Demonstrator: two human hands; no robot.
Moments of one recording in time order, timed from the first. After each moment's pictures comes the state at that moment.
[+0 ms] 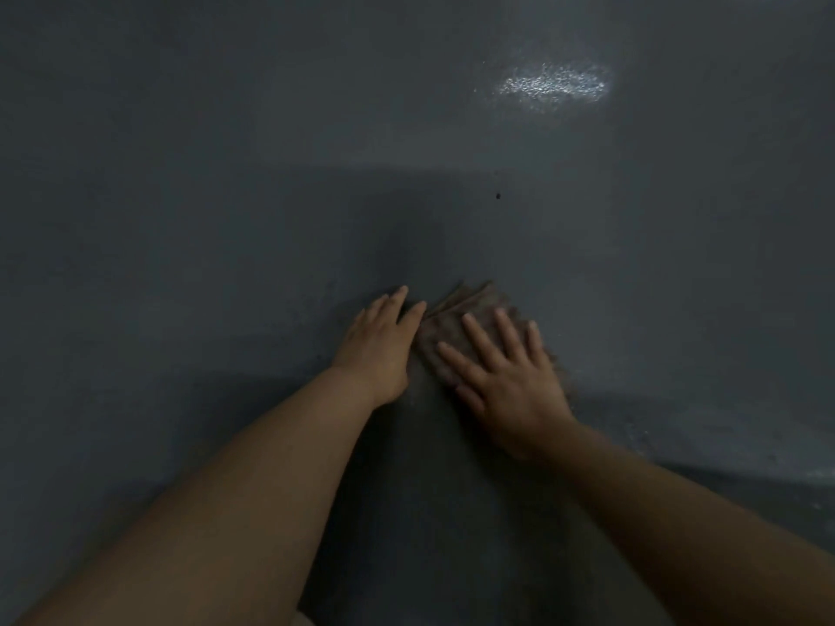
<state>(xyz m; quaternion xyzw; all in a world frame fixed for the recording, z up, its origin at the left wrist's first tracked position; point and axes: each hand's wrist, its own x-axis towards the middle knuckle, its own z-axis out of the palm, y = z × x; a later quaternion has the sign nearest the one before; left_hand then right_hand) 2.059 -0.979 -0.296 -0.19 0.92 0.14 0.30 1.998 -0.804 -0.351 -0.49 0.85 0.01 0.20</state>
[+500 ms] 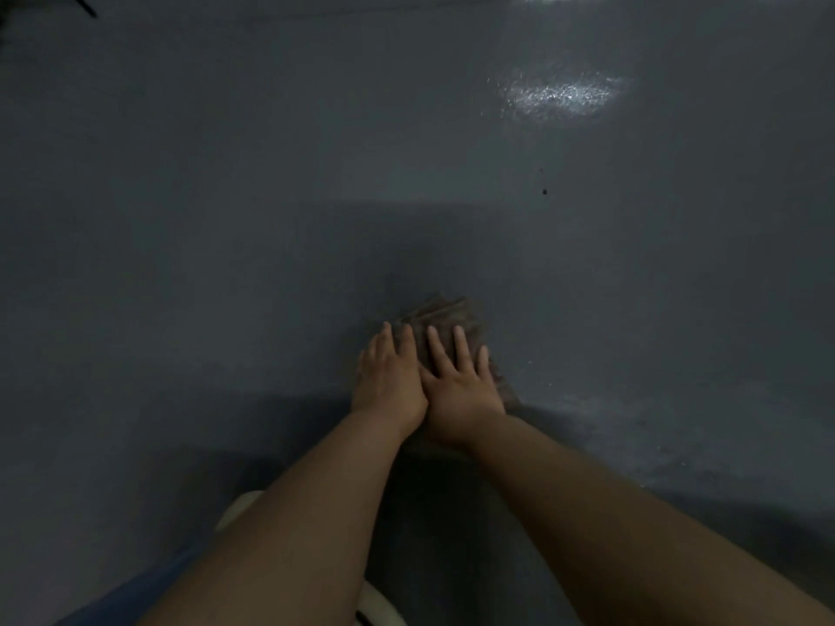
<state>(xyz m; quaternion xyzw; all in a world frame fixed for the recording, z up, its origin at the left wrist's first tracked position) 2.128 -0.984 -0.279 -0.36 0.87 0.18 0.29 2.084 -0.900 -0.312 -0.42 0.81 -0.04 0.40</state>
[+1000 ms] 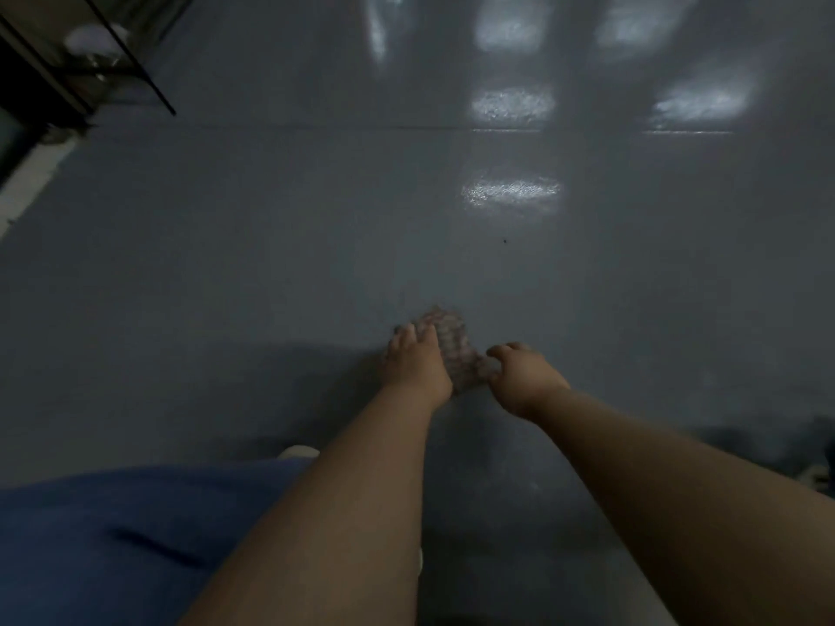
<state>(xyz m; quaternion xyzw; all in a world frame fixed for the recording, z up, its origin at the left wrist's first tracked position) 2.177 -0.945 -0.162 -0.30 0.90 0.21 0.22 2.109 -0.822 -0.166 -0.25 0.89 -0.11 0.36</state>
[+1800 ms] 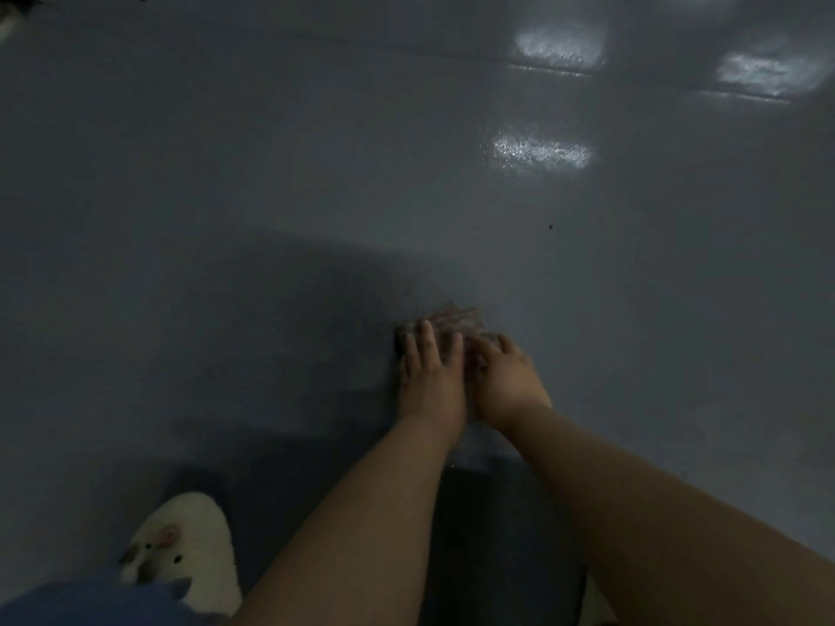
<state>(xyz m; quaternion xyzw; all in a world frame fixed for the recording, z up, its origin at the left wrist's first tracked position) 2.137 -0.957 -0.273 -0.30 0.90 0.20 0.24 2.070 -0.885 -0.261 -0.23 0.89 -0.13 0.37</state>
